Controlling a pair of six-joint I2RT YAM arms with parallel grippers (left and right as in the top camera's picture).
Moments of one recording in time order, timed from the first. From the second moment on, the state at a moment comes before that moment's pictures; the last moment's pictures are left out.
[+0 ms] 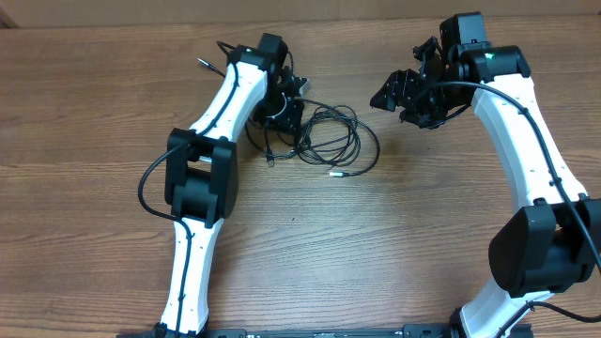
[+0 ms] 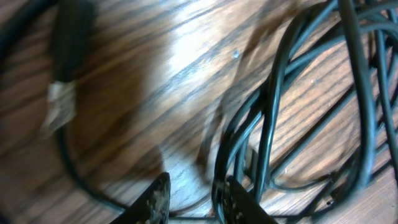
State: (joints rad) left arm -0.28 2.51 2.18 -1.20 0.36 0.11; right arm 0.10 1.87 1.72 -1.09 -0.49 0.36
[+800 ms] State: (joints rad) left arm -0.30 2.48 2.10 -1.07 0.39 0.14; right arm 0.10 1.87 1.72 -1.12 -0.46 0.36
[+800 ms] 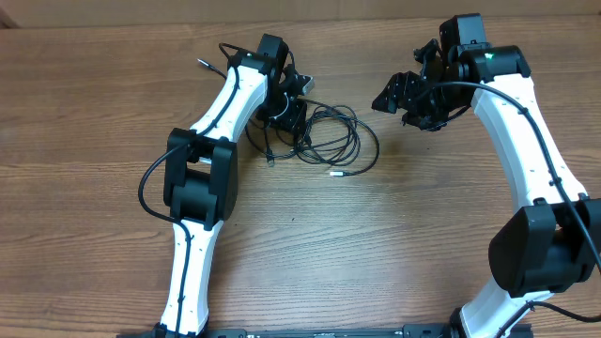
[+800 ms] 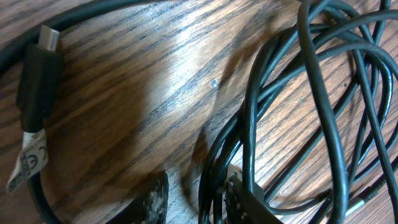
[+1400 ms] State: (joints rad) left arm -0.30 2.26 2.27 -1.18 0.31 -0.03; right arm 0.18 1.87 1.72 -0.94 -0.61 0.36
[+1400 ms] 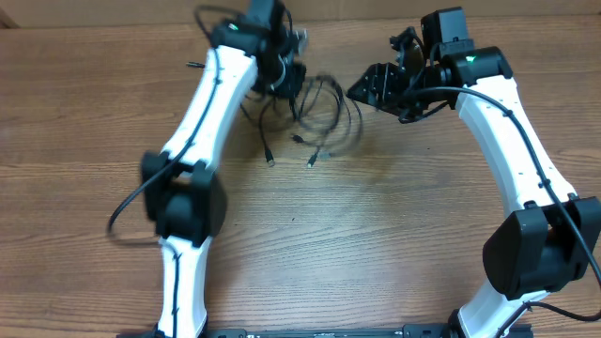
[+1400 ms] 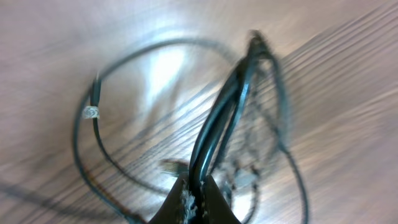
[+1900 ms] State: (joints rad) left arm -0.27 2.06 2.32 -1.27 0.33 -0.13; right arm 0.28 1.87 1.72 -0.71 -0.76 0.50
